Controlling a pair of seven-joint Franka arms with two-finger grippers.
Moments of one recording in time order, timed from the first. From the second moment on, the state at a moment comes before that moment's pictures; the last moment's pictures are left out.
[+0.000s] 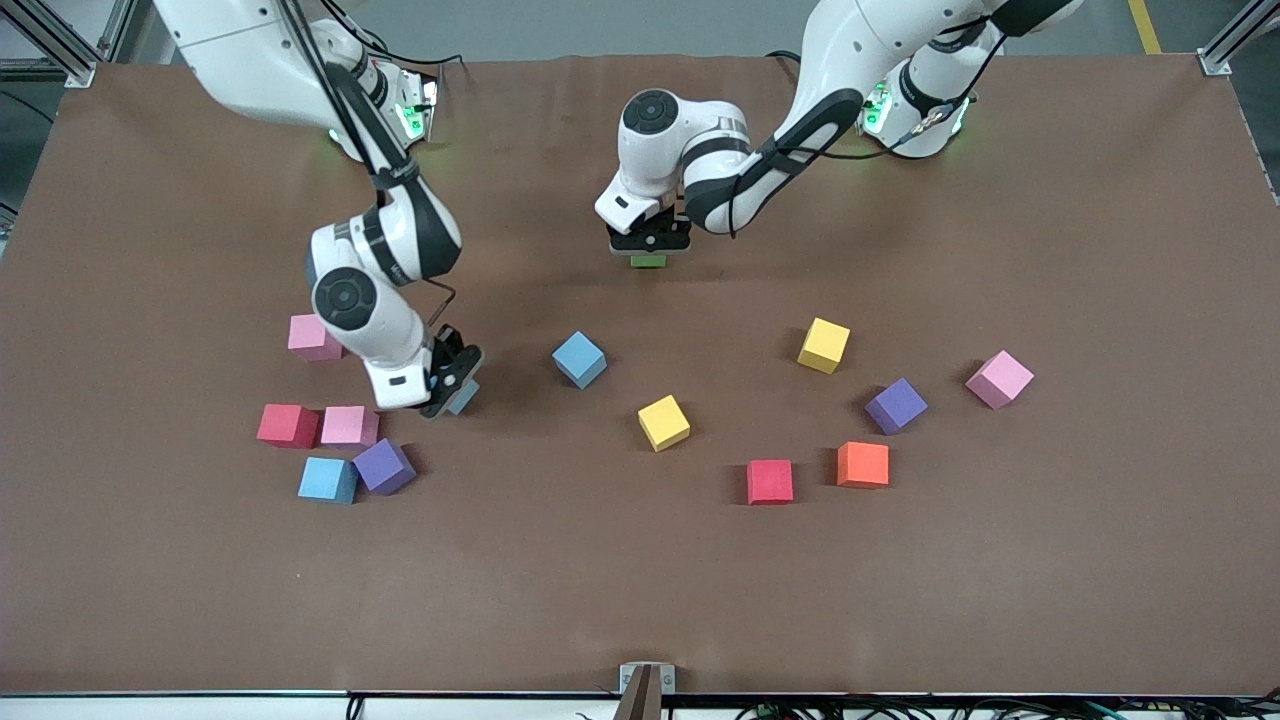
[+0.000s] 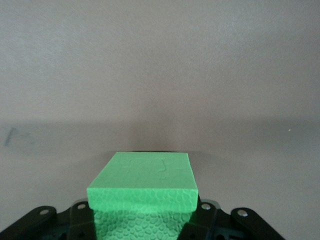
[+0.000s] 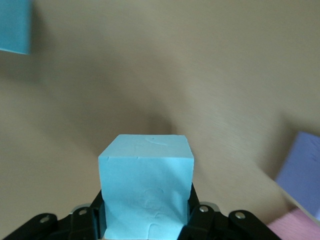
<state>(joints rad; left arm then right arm) -0.35 0.65 -0.74 -2.04 0.62 2.47 -1.49 0.40 0.38 -0.01 -2.10 0.01 2.43 -0.63</state>
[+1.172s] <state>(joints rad) -0.38 0.70 -0.74 -1.99 0.64 2.42 -1.47 0.76 0.24 -0.01 -2.43 0.01 2.62 -0.70</state>
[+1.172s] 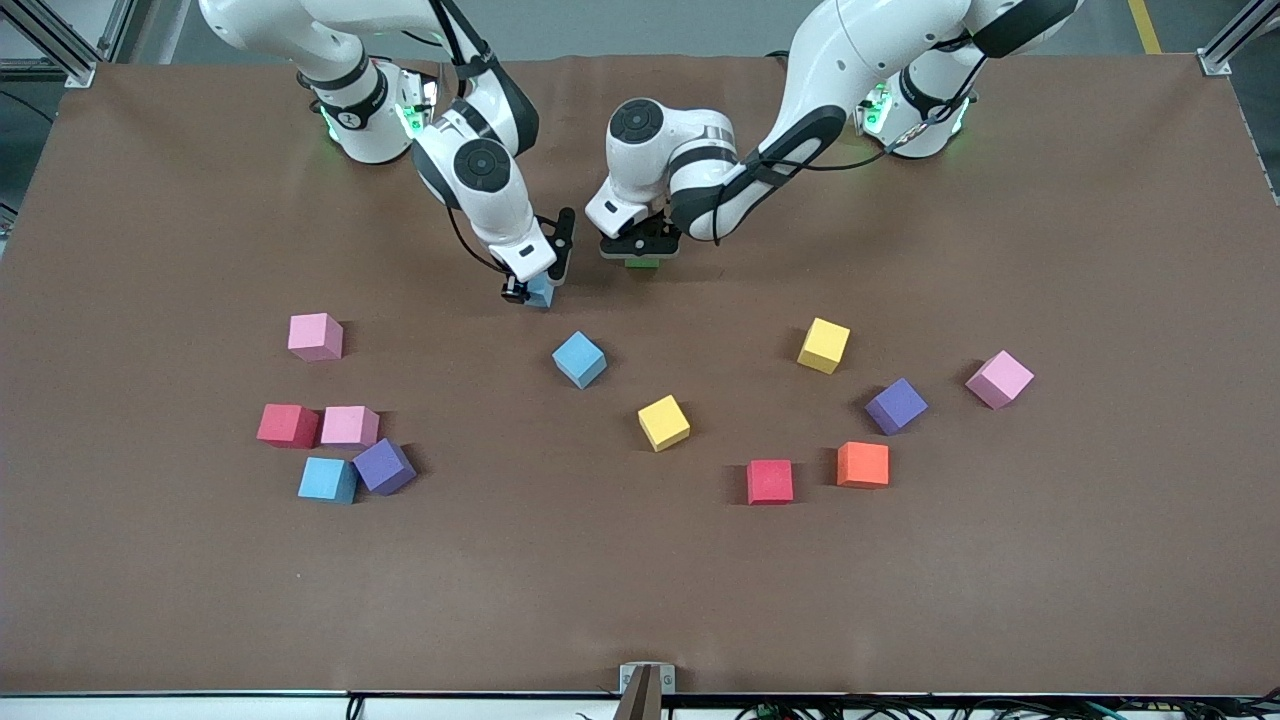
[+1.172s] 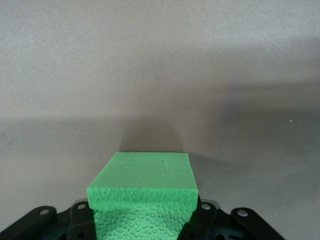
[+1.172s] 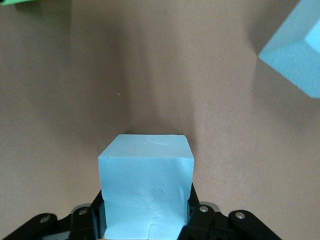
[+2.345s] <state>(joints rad) -0.37 0.68 -0.74 -1.91 0.64 2.34 -1.46 0.75 0.23 -0.02 -2.44 0.01 2.64 -0.71</state>
